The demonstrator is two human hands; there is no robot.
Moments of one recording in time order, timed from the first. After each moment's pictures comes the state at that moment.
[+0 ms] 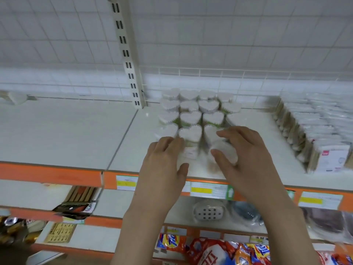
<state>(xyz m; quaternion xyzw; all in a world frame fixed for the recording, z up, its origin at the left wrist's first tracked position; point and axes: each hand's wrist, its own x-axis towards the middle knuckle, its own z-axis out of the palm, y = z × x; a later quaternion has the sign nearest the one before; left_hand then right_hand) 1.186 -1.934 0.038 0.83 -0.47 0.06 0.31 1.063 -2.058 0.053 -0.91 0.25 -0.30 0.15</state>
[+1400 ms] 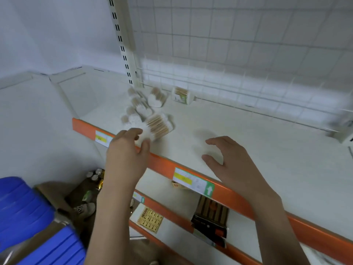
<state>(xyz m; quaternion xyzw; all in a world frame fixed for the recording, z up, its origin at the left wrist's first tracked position) 1.606 -1.559 0.030 0.92 -0.13 0.16 0.34 1.516 -1.767 0.016 -0.94 0.06 -0.17 0.28</state>
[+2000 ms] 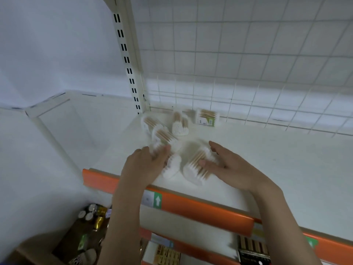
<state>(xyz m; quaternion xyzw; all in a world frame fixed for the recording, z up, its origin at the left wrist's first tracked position) 1.799 -1.519 0.014 0.95 -0.18 -0.11 0.25 1.672 -1.709 0.006 -0.90 0.16 -0.02 0.39</state>
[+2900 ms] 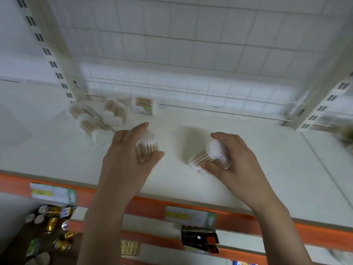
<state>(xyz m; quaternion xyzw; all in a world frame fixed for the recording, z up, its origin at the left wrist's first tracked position) 1.683 -1.604 0.035 0.85 -0.33 0.03 0.41 1.533 -1.773 0.029 -0.89 0.22 -0.25 0.32</state>
